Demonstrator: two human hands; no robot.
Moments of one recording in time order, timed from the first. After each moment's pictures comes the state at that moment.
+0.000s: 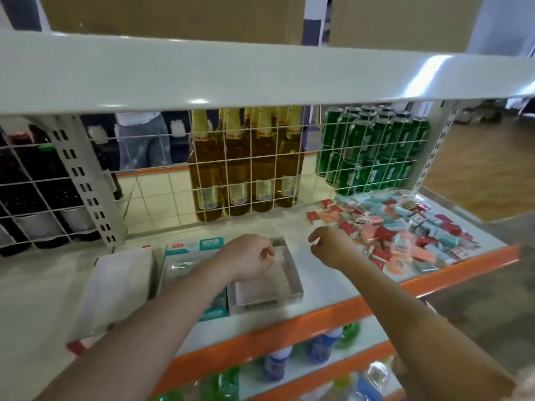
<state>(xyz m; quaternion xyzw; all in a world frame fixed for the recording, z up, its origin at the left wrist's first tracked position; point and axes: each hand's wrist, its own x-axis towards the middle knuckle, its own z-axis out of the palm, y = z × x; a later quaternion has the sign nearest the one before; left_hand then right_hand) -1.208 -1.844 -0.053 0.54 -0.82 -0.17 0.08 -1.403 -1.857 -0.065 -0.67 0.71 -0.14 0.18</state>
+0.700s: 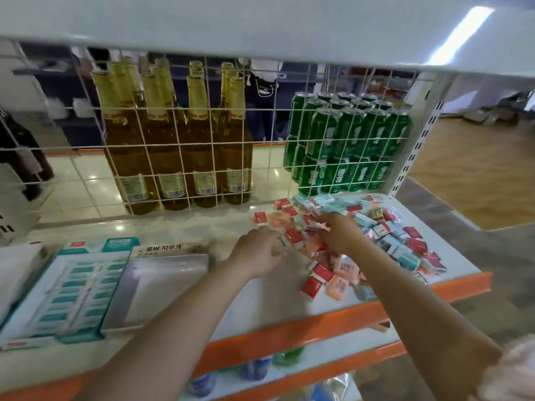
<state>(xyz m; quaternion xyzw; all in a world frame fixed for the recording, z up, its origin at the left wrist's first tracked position) -1.383 -1.917 -0.102 0.57 -0.80 -0.15 0.12 -1.561 -1.939 -0.069 -0.69 0.70 -0.10 0.17</state>
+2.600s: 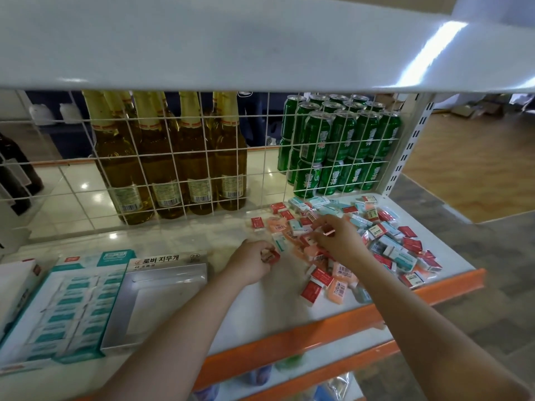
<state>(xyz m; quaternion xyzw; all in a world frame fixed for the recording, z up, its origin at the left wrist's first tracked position) -1.376 -1.926 -0.121 0.62 -0.70 -0.31 0.18 -1.564 -1.920 -0.073 -0.64 0.67 -0.27 0.25</state>
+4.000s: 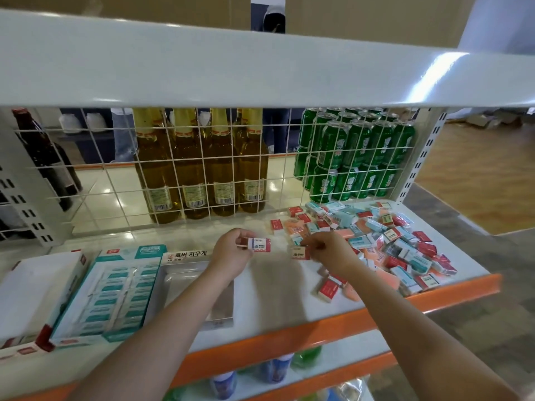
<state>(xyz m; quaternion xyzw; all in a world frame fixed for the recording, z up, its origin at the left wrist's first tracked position) -1.317 -1.897 -0.095 0.63 -0.55 -0.36 0.40 -1.520 -1.903 -0.079 -0.70 0.63 -0.21 0.26</state>
